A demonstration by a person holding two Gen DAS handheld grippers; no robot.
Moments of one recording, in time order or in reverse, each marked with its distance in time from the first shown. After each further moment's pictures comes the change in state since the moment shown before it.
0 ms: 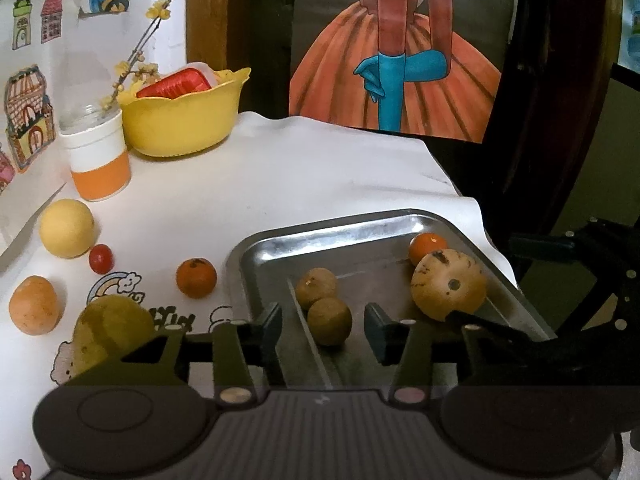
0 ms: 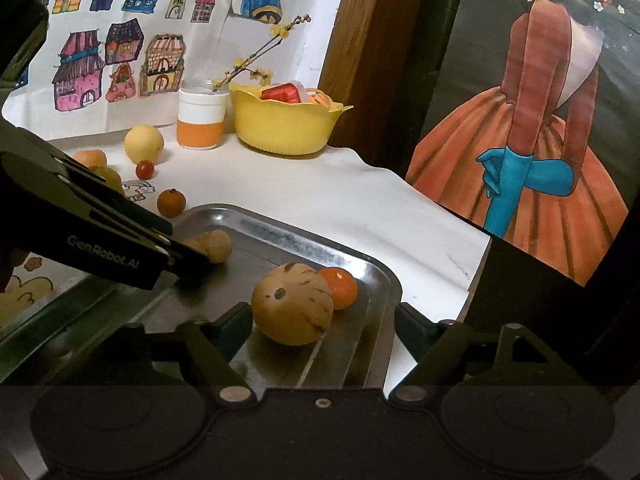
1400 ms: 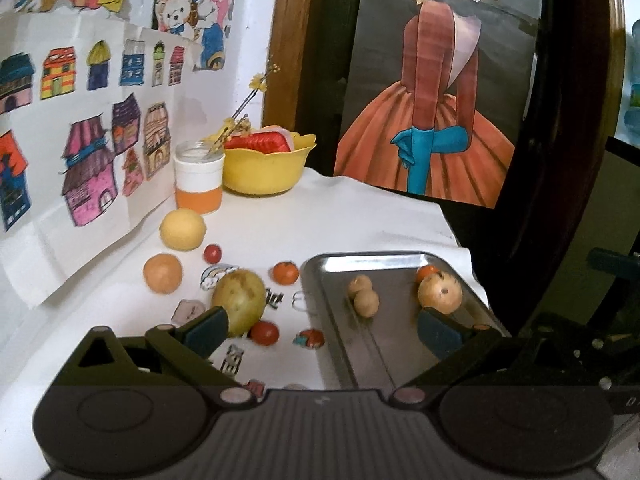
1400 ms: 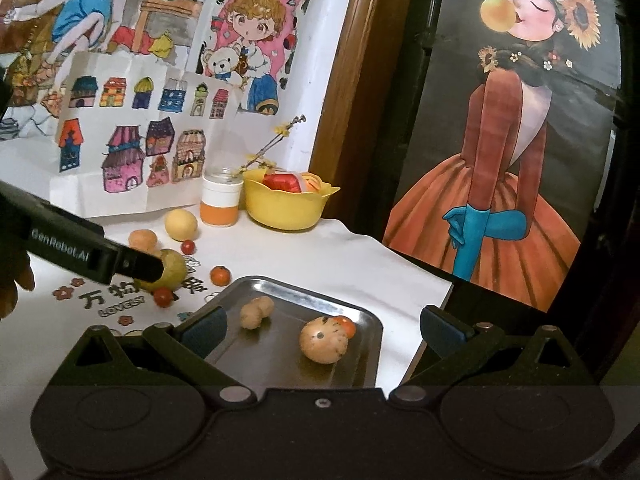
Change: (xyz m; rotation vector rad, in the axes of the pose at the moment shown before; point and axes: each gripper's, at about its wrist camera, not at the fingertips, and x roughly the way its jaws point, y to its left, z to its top) left arm -0.143 0.023 -0.042 -0.120 -0.169 0.075; right arm -0.148 0.030 0.009 0.048 -0.170 -0.048
